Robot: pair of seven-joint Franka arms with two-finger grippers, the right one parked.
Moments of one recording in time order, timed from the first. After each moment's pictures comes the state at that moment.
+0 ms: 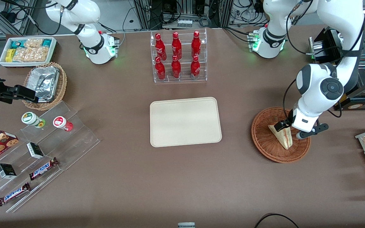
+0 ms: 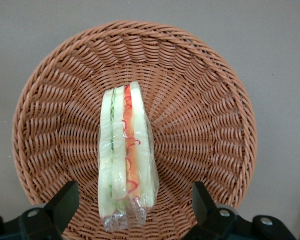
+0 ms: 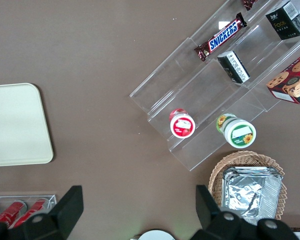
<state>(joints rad) -0.04 0.19 -0.06 -2.20 0.03 2.43 -0.46</state>
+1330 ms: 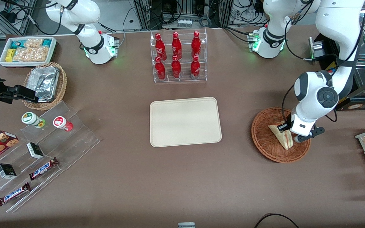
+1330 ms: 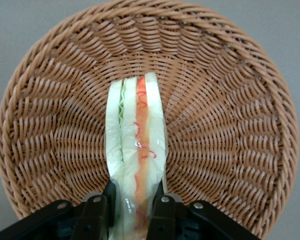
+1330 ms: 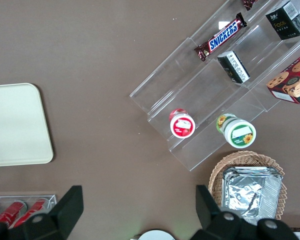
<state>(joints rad) -0.02 0.26 -0.05 -2.20 0.03 2.46 -0.46</state>
